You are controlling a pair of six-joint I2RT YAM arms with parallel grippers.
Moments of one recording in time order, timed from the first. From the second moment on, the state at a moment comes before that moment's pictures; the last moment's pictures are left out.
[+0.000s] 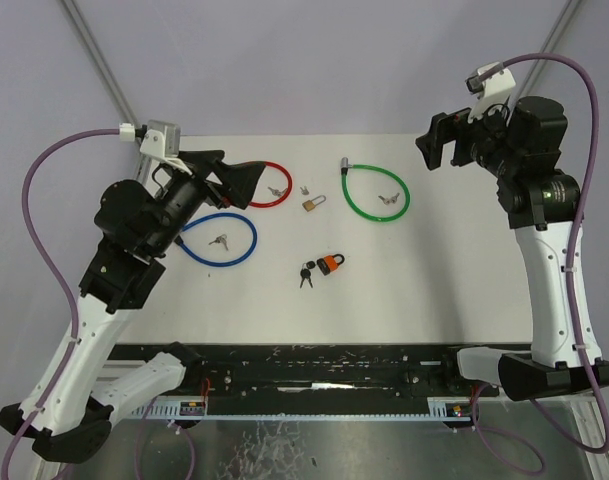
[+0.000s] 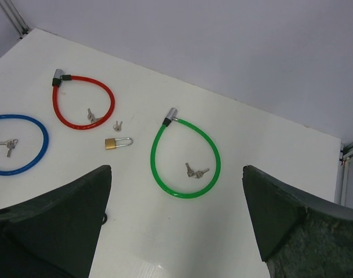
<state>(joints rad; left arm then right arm) -0.49 0.91 1.31 -0.25 0.05 -0.33 0.11 1.27 1.71 -0.68 -0.30 -0.12</state>
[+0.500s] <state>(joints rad) -0.49 0.92 1.32 -0.28 0.04 -0.31 0.11 1.25 1.75 -0.72 -0.31 -0.11</state>
